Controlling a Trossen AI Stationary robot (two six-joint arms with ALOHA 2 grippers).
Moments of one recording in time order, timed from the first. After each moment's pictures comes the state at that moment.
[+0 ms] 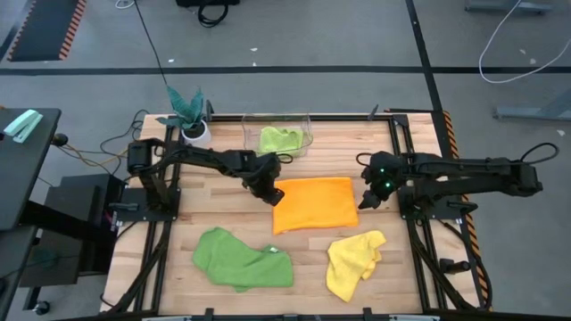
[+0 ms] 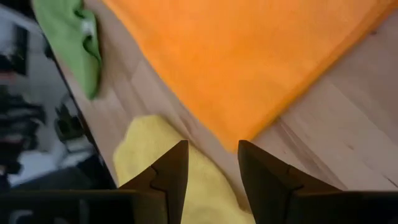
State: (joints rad) left arm 0.17 1.80 1.08 -0.38 0.36 -0.76; right arm -0.24 0.78 0.42 -0.66 -0.49 0.75
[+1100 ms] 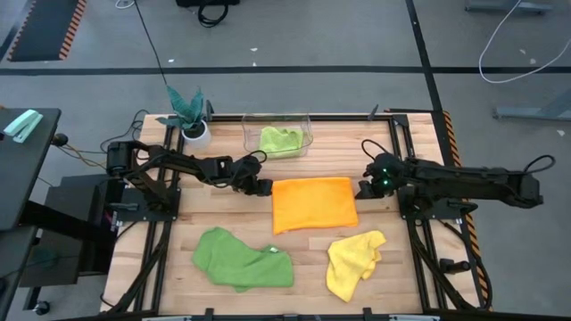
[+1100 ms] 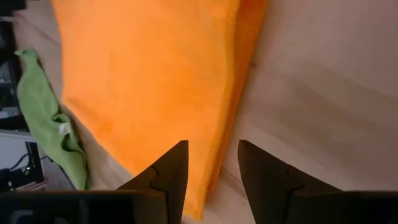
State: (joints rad) left arm 0.18 1.62 0.69 0.10 0.16 -1.11; right arm -0.40 0.70 0.19 -0.42 -0.39 1.04
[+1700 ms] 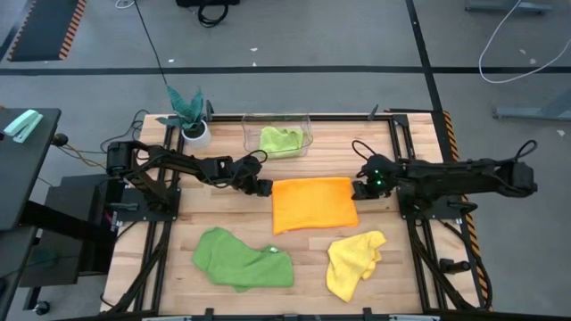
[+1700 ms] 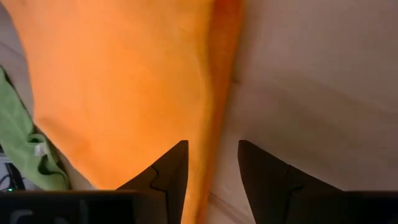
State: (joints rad) left arm 0.18 1.62 0.69 0.10 0.13 -1.06; right arm -0.38 0.91 0.19 -0.28 -0.35 1.09
